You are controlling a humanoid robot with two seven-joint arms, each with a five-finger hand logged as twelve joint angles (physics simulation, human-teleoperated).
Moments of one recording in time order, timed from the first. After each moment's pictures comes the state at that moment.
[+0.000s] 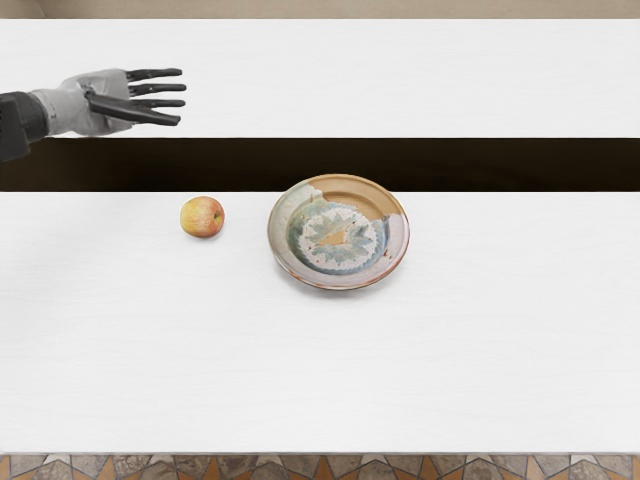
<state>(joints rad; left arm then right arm) -1.16 0.47 -0.37 -0.47 -0.02 -0.61 0.26 -0.08 0.00 0.00 0.12 -0.12 0.11 0.04</state>
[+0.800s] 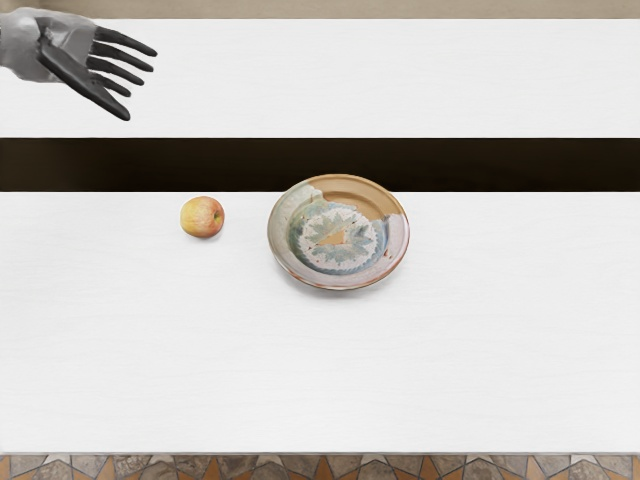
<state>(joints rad) -1.61 0.70 0.24 -0.78 0.00 -0.61 0.28 -0.07 0.00 0.00 0.12 -0.12 0.10 0.04</state>
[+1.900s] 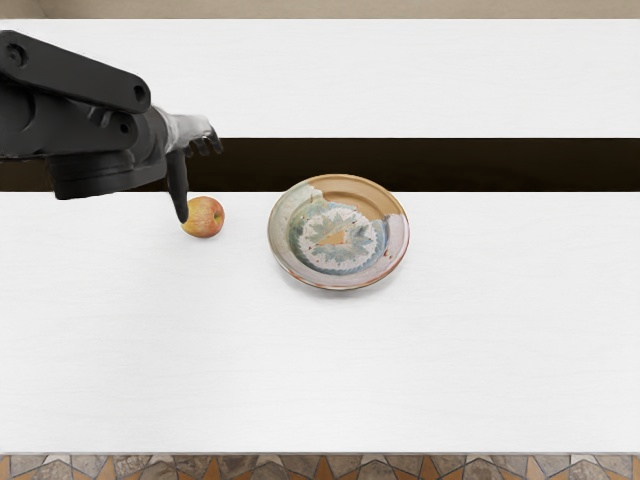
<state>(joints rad) -2.09 0.23 0.96 -1.51 0.09 0.24 0.36 -0.07 0.00 0.00 0.12 -0.12 0.10 0.04</state>
